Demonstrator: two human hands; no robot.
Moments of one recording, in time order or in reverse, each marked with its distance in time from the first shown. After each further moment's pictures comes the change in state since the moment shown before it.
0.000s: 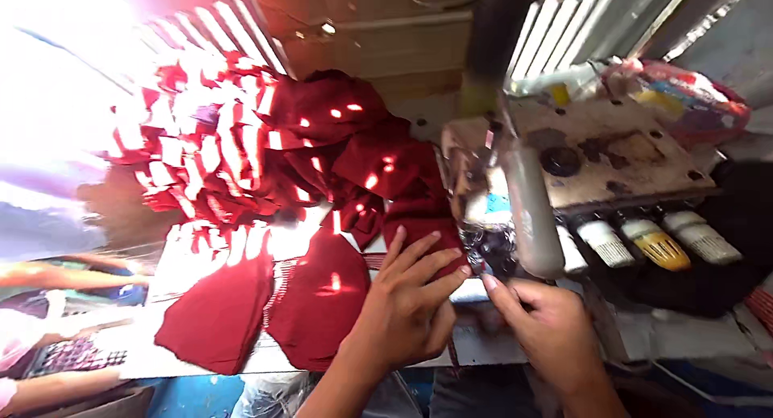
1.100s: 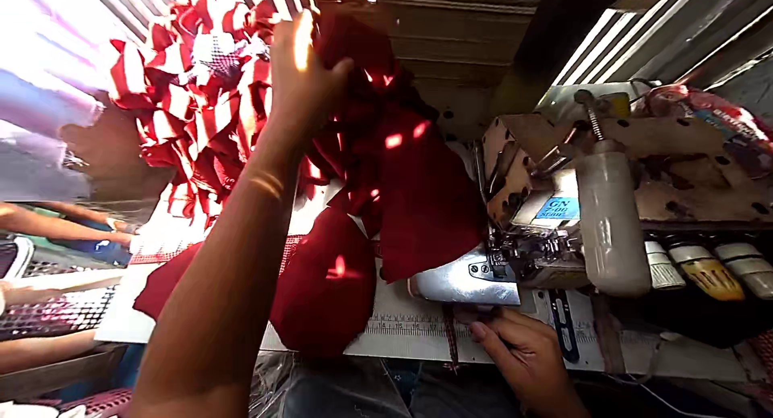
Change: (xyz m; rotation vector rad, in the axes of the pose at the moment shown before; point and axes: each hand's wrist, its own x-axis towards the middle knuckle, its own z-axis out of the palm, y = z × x) left_hand 0.139 -0.149 -0.144 0.357 0.266 -0.644; right_hand -0.035 0.052 0.011 0.051 -0.243 -0.294
